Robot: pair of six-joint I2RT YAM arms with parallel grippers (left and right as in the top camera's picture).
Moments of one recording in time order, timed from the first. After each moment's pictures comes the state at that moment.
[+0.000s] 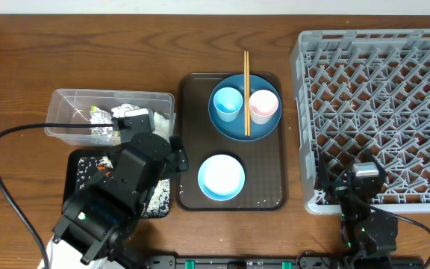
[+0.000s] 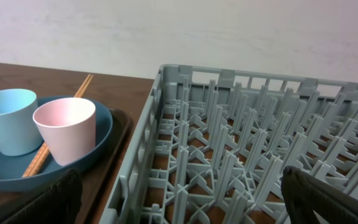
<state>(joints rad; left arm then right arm) -0.60 0.90 1.06 -0.96 -0.37 -0.63 0.12 0.02 0.01 -0.07 0.04 -0.05</state>
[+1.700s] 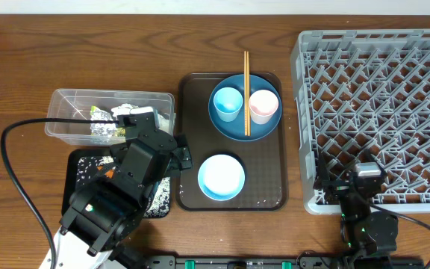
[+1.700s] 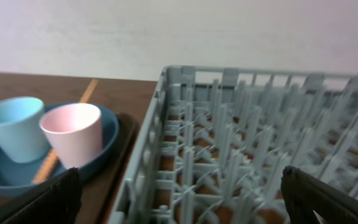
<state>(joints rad) -0.60 0.94 1.06 -0.96 -0.37 -0.62 0.12 0.02 0.01 -0.07 0.03 0.03</state>
